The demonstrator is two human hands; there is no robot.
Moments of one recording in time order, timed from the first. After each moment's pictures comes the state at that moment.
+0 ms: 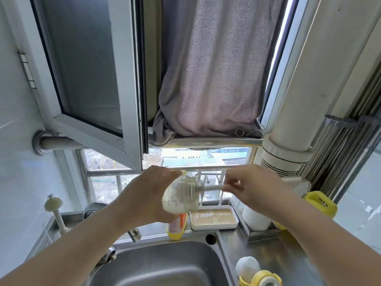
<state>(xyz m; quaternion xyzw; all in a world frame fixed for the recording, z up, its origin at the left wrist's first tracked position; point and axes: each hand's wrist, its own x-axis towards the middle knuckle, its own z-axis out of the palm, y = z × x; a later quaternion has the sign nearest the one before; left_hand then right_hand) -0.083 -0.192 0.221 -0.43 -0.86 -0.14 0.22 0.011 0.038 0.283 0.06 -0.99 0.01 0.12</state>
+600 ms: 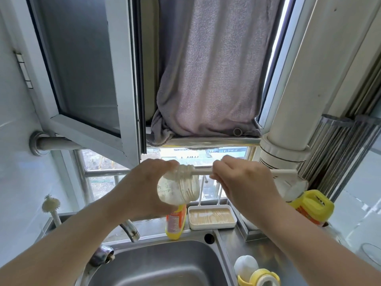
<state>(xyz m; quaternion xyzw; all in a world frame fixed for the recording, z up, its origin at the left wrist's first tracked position) -0.084 -0.194 0.235 -0.40 -0.87 -0.23 0.18 0.007 0.024 0.272 0.13 -0.92 -0.10 0.36</state>
